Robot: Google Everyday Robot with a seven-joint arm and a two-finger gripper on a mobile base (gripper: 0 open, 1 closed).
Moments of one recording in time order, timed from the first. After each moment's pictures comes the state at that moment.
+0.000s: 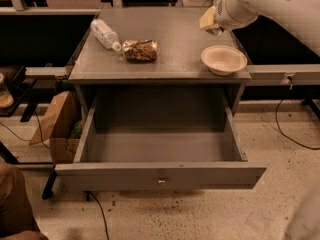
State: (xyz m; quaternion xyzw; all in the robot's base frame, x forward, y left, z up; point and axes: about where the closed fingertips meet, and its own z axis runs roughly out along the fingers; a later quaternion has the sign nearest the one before) arm 0.756 -0.189 0.973 -0.01 0.89 0.02 0.45
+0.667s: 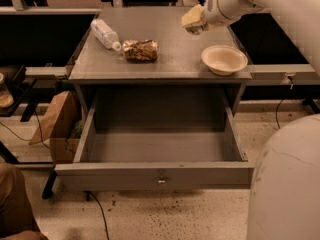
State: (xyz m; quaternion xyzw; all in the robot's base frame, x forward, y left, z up) arm 0.798 -0.137 0.958 -0.07 0.90 0.15 0.41
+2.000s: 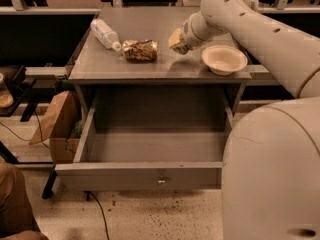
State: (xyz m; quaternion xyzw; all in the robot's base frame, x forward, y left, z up) arm 0.825 -0.091 0.879 -0.07 0.91 0.14 0.38
